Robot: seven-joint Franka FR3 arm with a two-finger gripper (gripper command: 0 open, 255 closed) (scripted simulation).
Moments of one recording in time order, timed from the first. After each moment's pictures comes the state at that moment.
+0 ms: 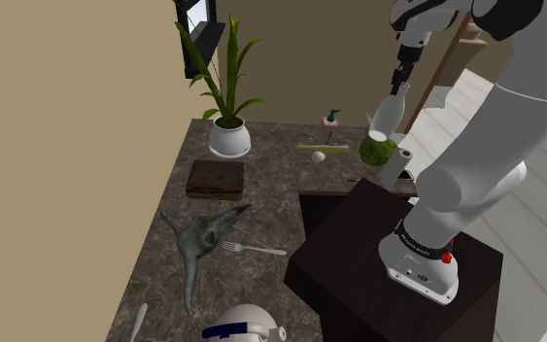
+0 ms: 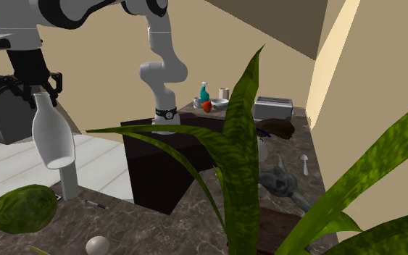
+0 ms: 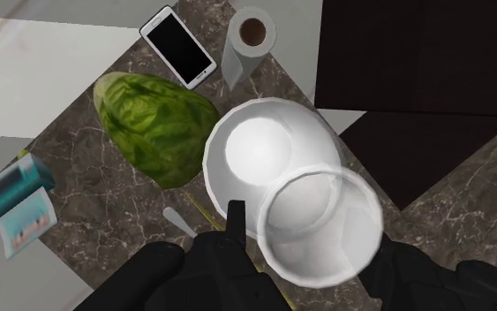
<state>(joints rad) -0.46 0.08 -0.51 -1.91 -0.04 1.92 -0.93</state>
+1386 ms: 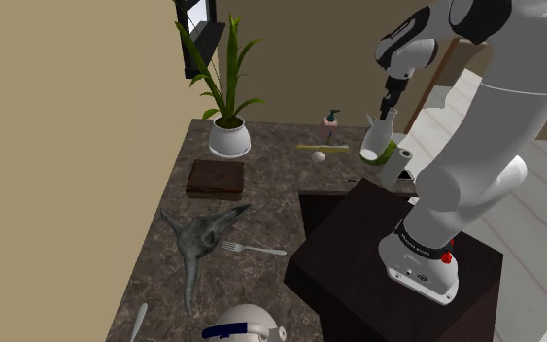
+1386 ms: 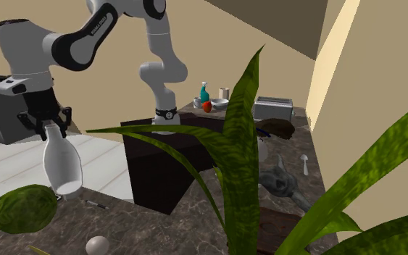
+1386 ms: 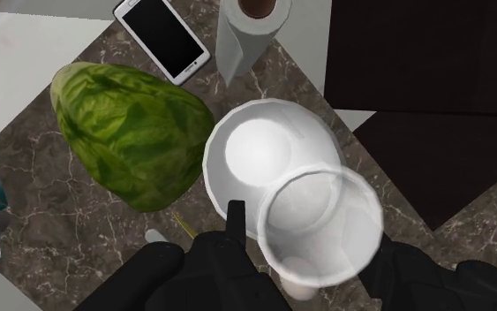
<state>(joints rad) -0.47 0.20 -0.50 -2.07 0.03 2.19 -0.96</state>
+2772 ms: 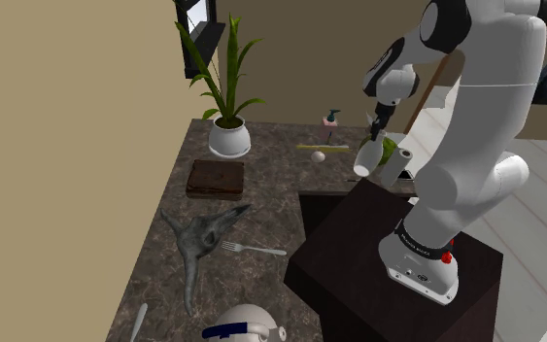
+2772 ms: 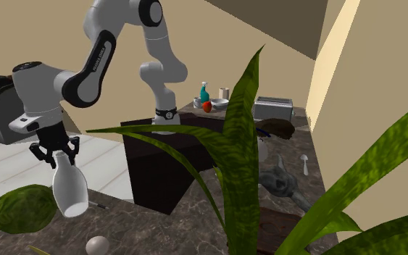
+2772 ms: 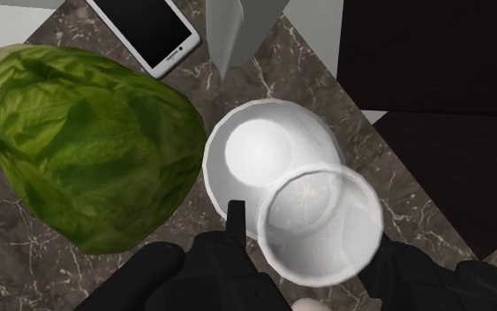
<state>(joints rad) -0.51 0.40 -0.45 -2.12 0.15 2.42 -1.03</state>
